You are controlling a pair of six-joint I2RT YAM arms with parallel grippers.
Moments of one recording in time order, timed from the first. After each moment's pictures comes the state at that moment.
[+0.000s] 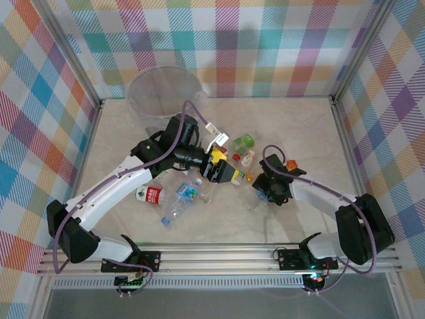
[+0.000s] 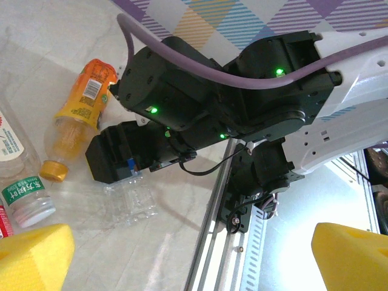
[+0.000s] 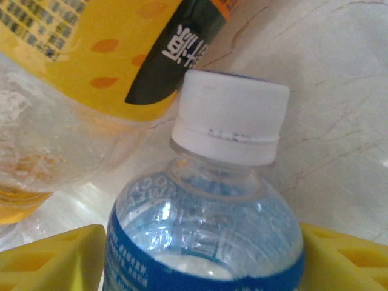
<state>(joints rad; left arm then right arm) -0.73 1.39 1.36 -0.61 0.67 -0.16 0.52 1.36 0.70 -0.56 0.08 1.09</state>
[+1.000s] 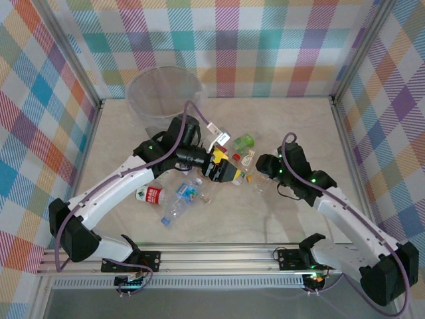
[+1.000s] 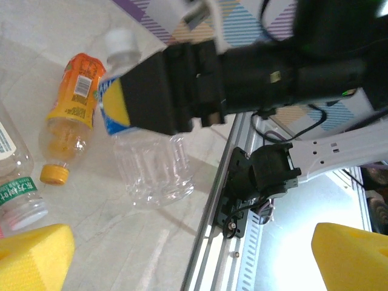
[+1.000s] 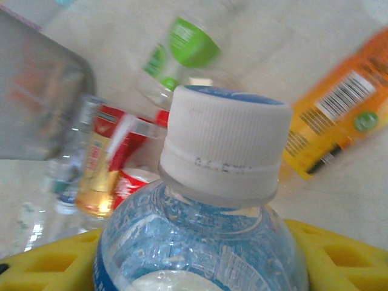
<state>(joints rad) -0.74 1.41 1.34 -0.56 0.68 -0.21 0.51 0.98 0.85 -0.57 0.07 0.83</state>
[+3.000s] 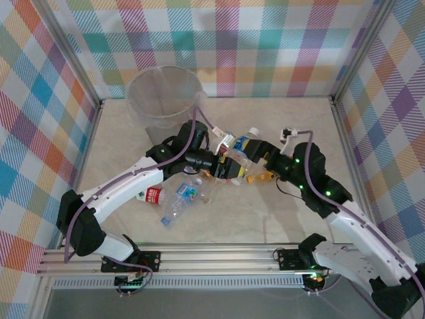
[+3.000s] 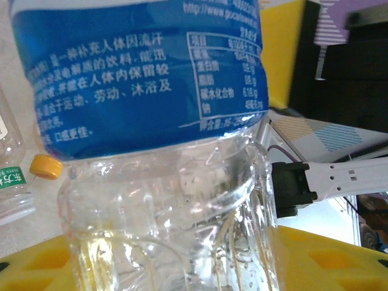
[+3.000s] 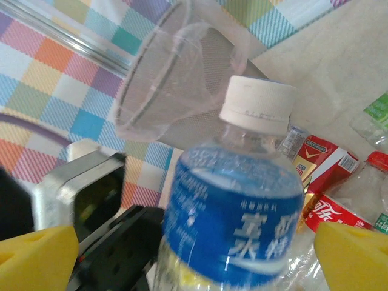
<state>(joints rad) -0.76 1.46 1.27 -0.42 0.63 -0.35 0.61 0.81 0.88 -0.30 -0.13 0.90</state>
